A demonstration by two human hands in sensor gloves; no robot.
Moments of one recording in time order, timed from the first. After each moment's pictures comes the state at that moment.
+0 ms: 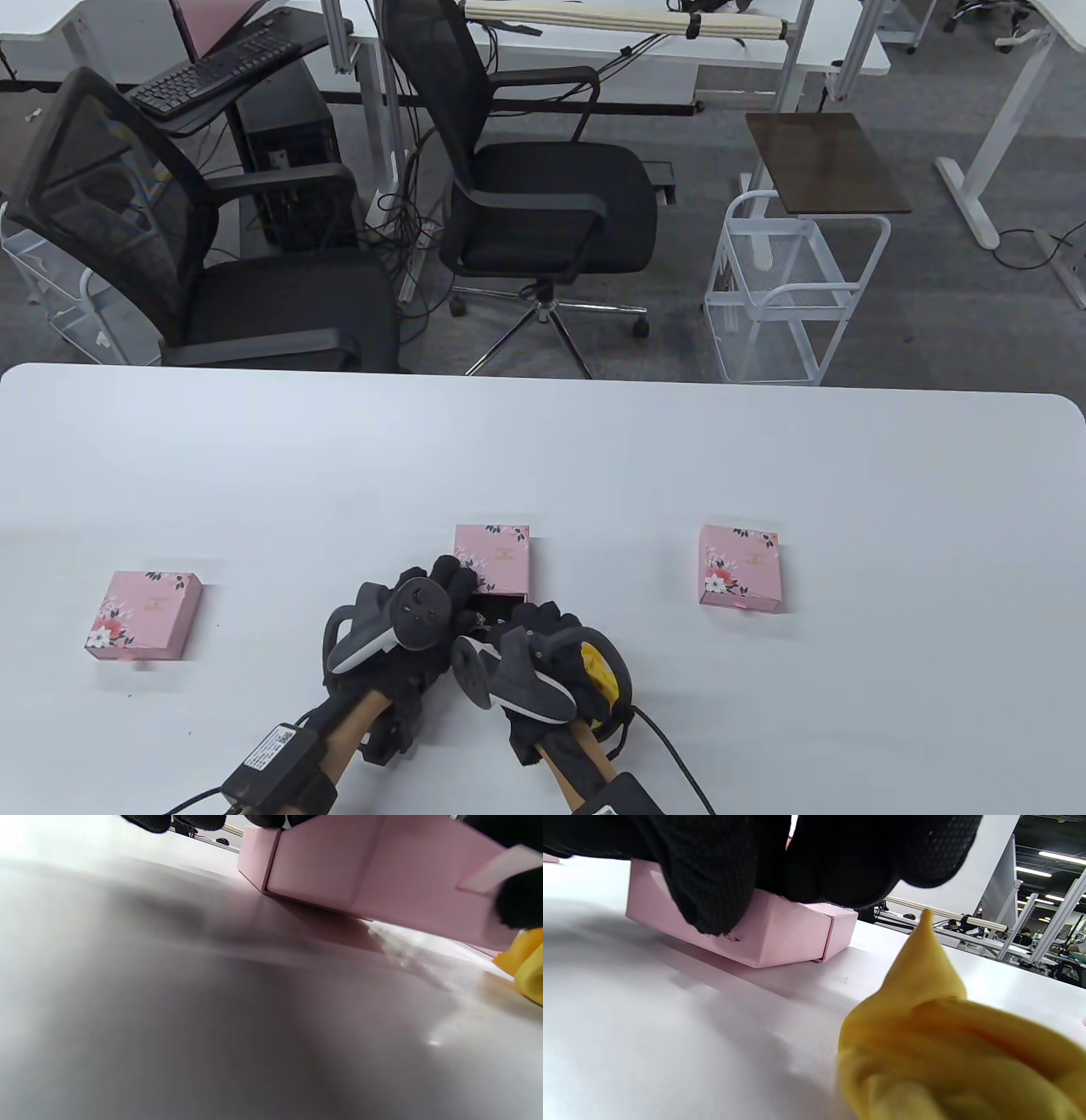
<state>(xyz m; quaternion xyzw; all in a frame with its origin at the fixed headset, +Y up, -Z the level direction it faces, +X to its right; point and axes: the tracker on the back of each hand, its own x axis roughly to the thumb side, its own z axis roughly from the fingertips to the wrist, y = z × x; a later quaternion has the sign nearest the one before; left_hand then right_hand) -0.172 -0.776 -0.356 -0.12 -0.13 0.13 0.98 -0.023 -0.730 -0.306 -0.17 0.00 -0.98 0.09</state>
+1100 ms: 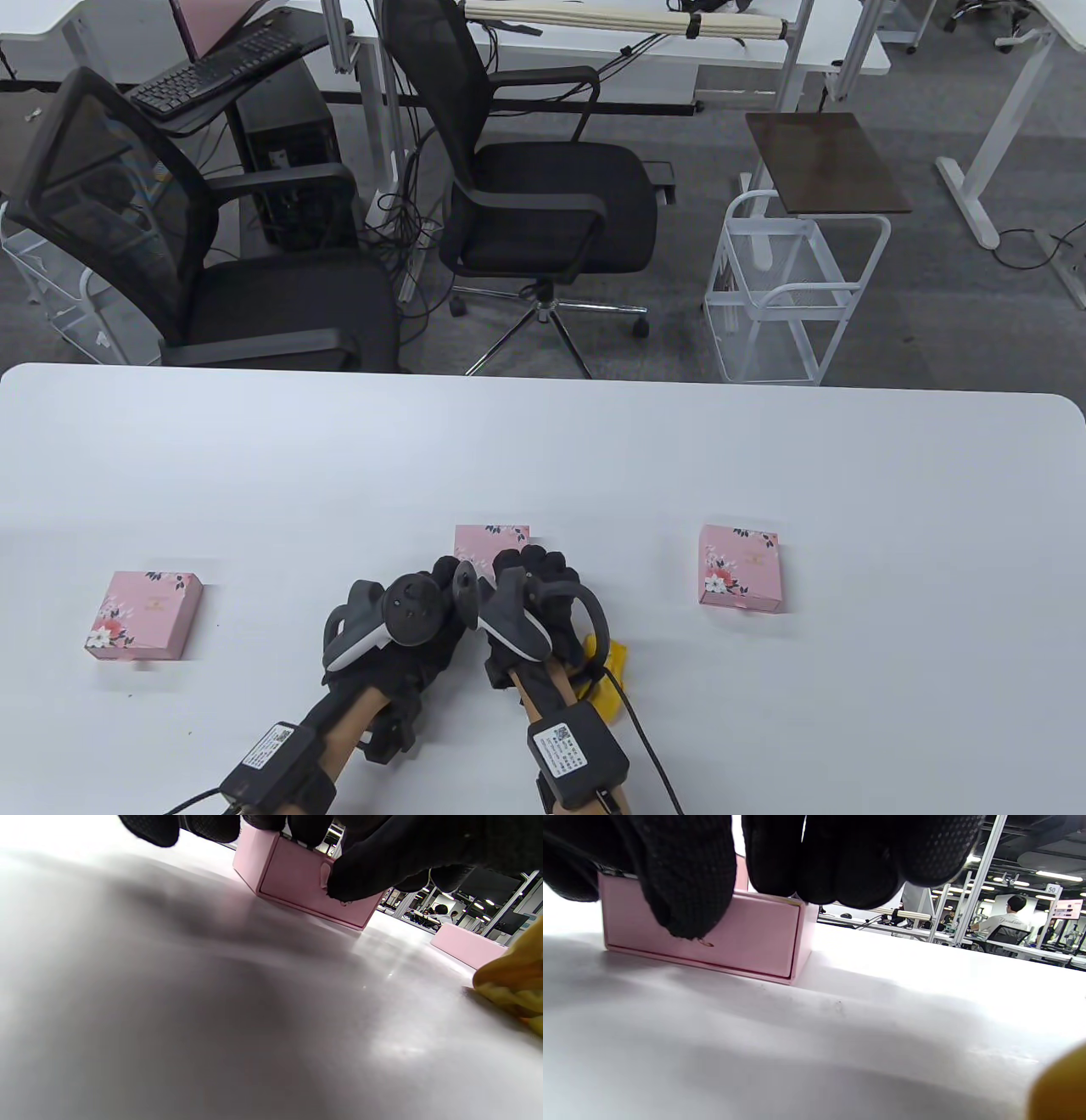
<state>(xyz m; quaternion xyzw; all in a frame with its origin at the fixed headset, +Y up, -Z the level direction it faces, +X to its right) -0.174 -0.777 -0.357 -0.12 -0.14 0.16 0.97 -0.042 -0.737 -0.367 -0.04 0.03 -1.00 0.05</state>
